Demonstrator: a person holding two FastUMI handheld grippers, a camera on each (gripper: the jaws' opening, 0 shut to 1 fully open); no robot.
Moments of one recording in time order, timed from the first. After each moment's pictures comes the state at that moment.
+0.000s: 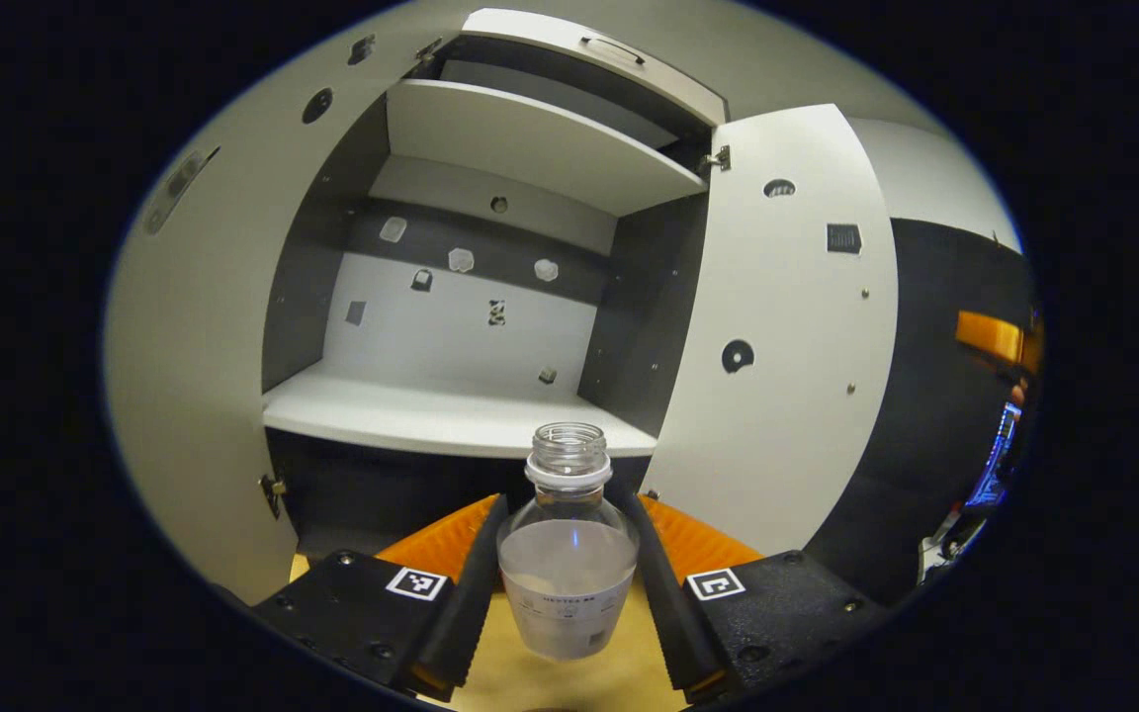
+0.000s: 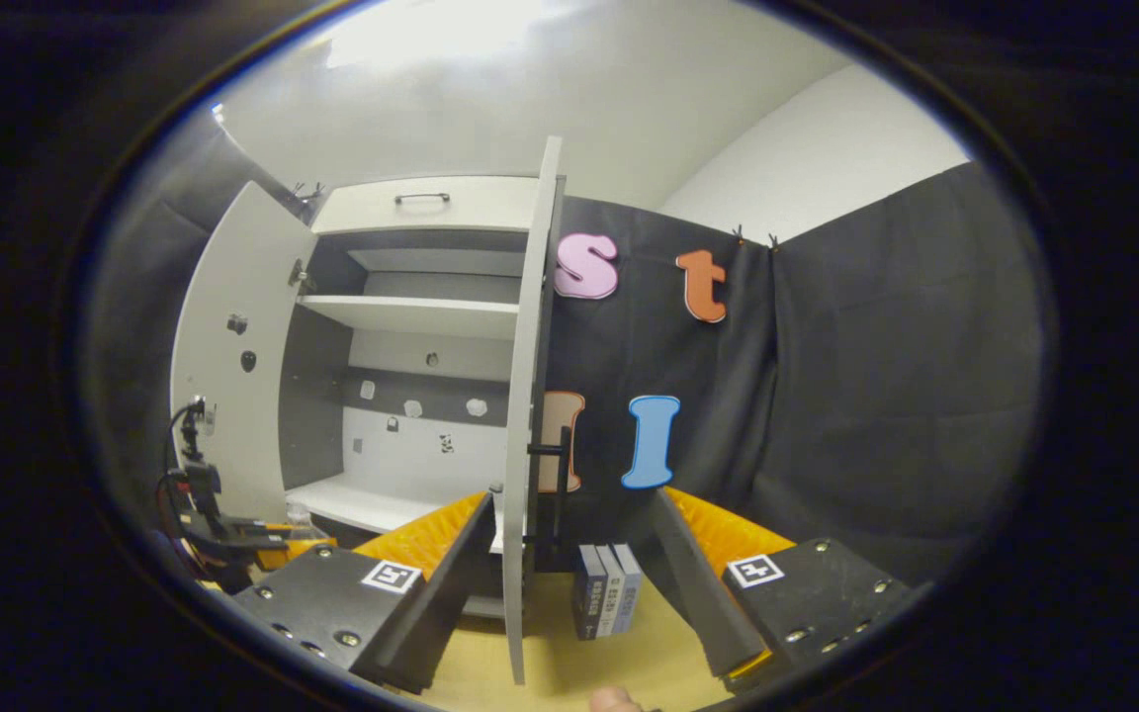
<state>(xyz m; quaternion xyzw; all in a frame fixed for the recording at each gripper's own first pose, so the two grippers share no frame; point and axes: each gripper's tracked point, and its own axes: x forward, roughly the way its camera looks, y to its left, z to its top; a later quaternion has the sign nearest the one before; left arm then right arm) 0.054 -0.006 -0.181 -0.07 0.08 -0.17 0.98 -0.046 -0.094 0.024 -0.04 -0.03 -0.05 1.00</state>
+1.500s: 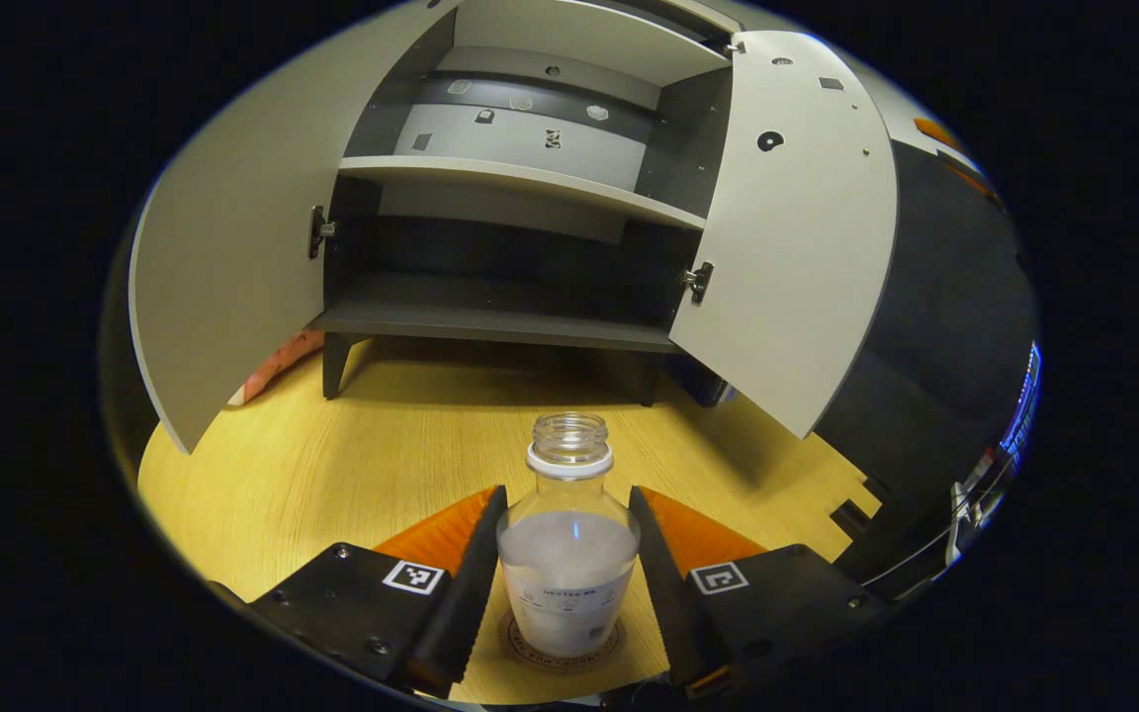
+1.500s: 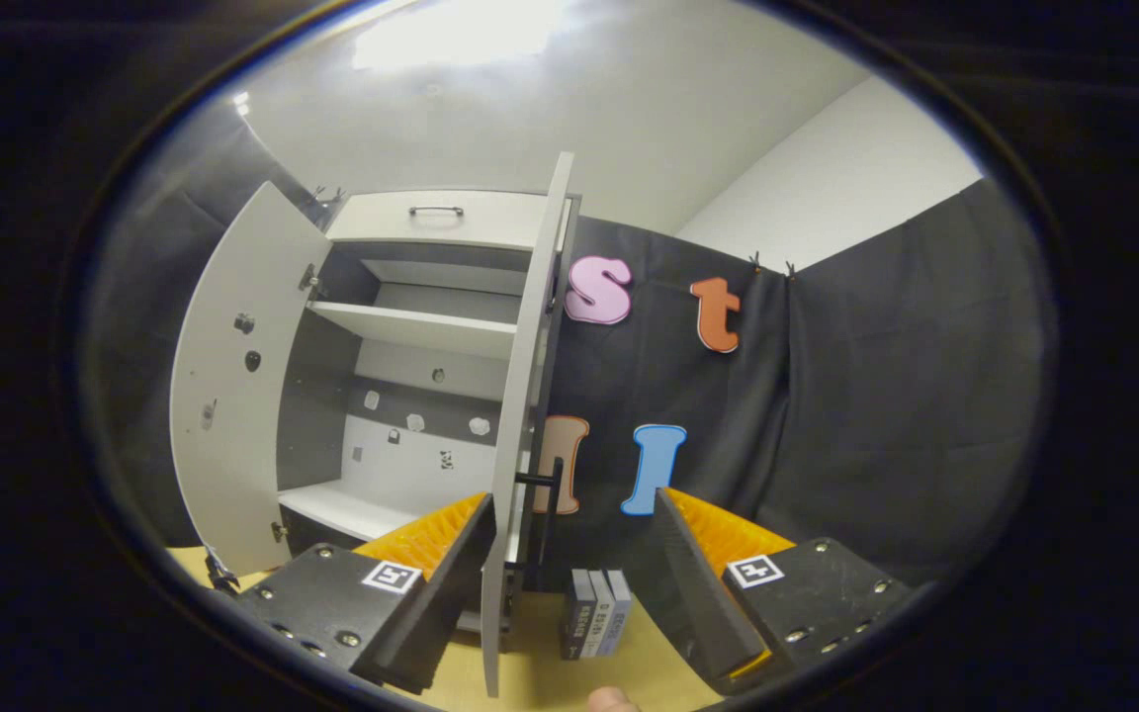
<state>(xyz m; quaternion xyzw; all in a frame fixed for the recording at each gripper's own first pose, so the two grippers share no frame) -0.038 0.003 -0.390 -0.07 0.24 -0.12 0.96 -0.033 -0.101 0.043 -0.07 -0.06 -0.03 1.00</state>
